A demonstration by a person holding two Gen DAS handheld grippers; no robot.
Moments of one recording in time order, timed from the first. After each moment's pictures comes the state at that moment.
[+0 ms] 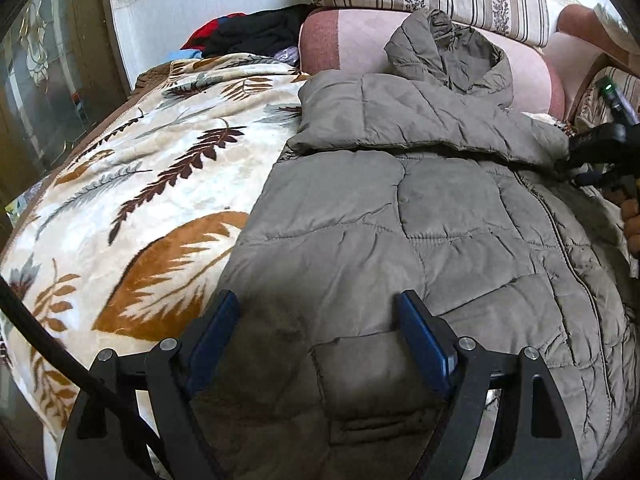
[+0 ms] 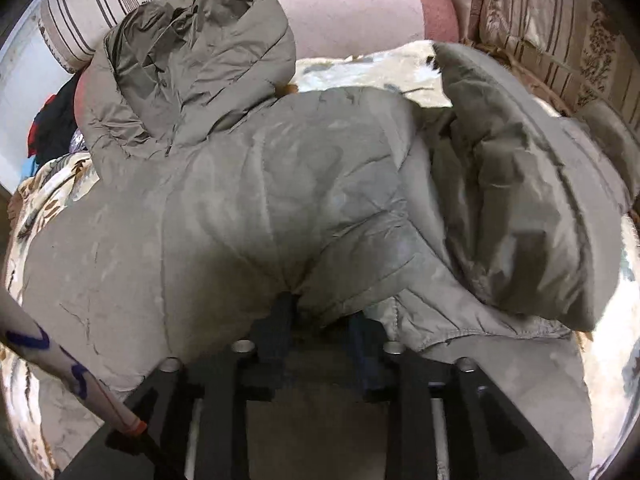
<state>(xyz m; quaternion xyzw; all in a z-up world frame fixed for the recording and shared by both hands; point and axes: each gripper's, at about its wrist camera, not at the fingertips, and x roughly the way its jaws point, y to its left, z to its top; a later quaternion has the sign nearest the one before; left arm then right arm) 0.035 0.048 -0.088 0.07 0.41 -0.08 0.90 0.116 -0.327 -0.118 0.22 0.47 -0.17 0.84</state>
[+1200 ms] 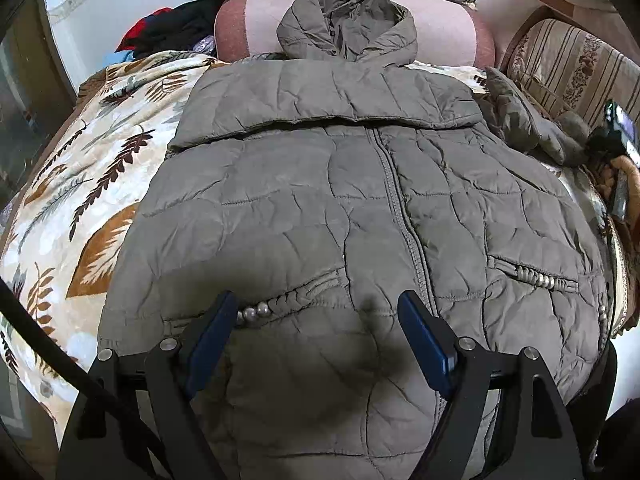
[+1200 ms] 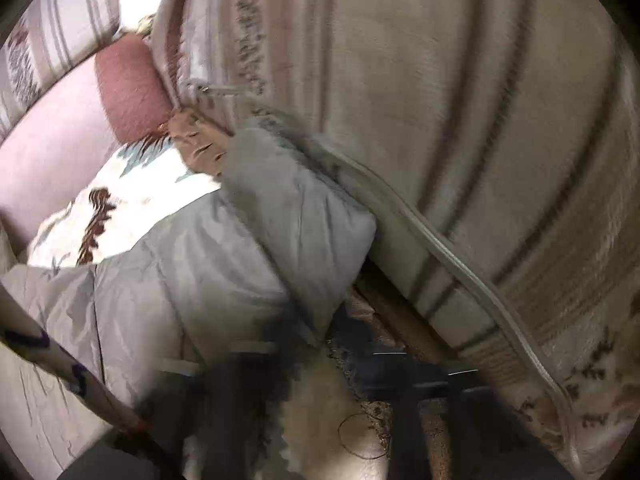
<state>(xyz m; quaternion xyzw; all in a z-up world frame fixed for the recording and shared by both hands) -0.033 -0.052 -0.047 0.10 0.47 -0.16 0.86 -0.014 -0.640 -0.104 0.24 0.40 -0.40 0.79</state>
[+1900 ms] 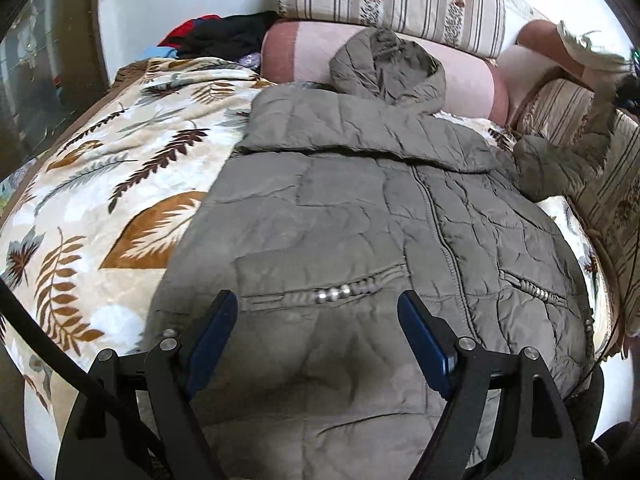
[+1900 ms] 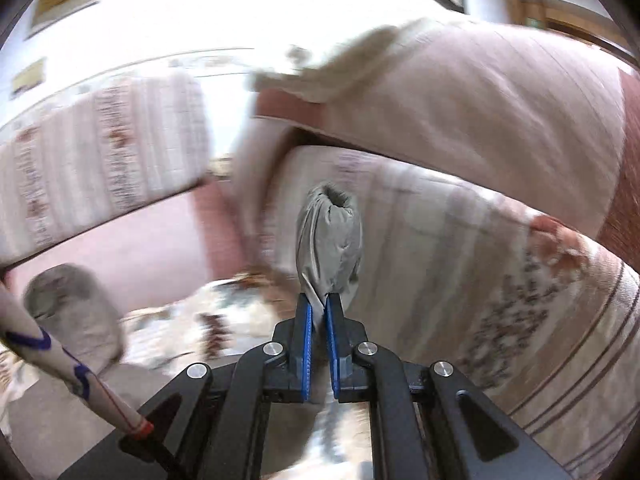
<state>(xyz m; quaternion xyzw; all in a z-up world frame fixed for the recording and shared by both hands) -0.053 0.031 -0.025 0.02 0.43 -0.14 0.89 -0.026 -0.507 0.135 0.14 0.25 -0.38 0.88</state>
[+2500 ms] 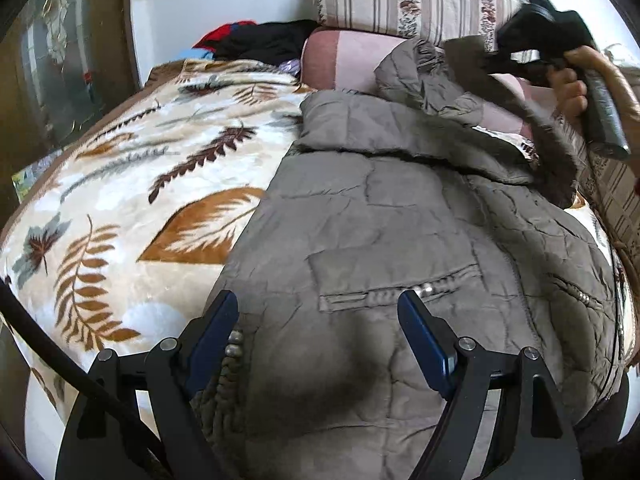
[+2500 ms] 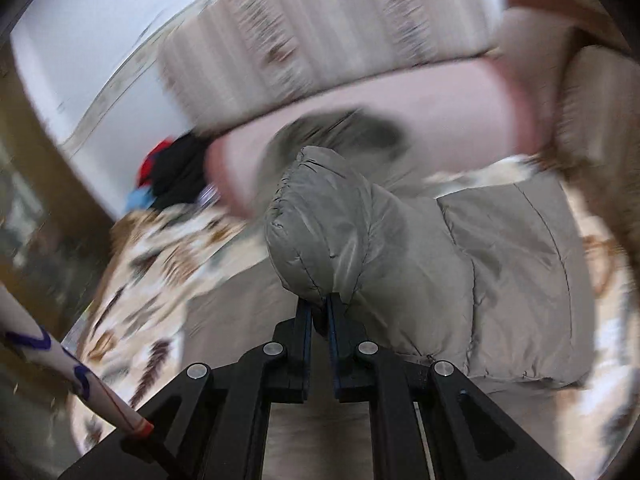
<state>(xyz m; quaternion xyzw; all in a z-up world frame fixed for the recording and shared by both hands) -0.045 0.078 -0.048 0.01 0.41 -0.10 0.91 0.144 -0.244 0.043 0.23 0.38 0.01 0.90</state>
